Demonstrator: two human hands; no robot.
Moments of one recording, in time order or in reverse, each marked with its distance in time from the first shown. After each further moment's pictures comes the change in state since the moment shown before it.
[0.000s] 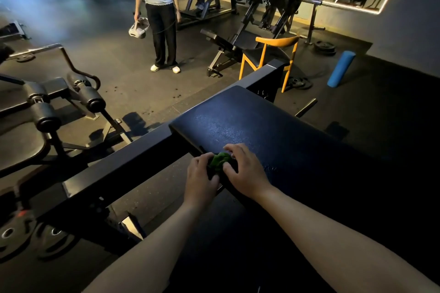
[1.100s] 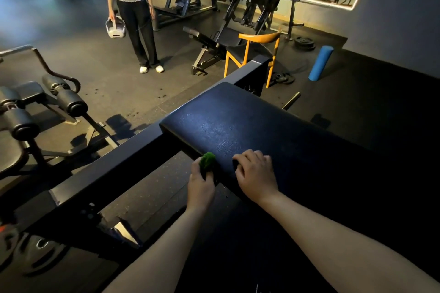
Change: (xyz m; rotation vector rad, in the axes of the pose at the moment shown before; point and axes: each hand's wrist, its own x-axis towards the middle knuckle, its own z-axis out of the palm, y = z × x) left_hand -0.019 0.000 0.013 -0.272 -0.017 -0.304; right_hand -0.038 0.020 0.000 -0.459 0.155 0.047
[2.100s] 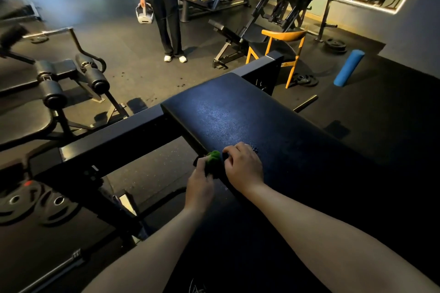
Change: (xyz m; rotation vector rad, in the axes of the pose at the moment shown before) left_hand -0.068 0.003 0.046 0.166 0.084 0.081; right_hand -0.017 0.014 -0.026 0.238 -0.104 -0.014
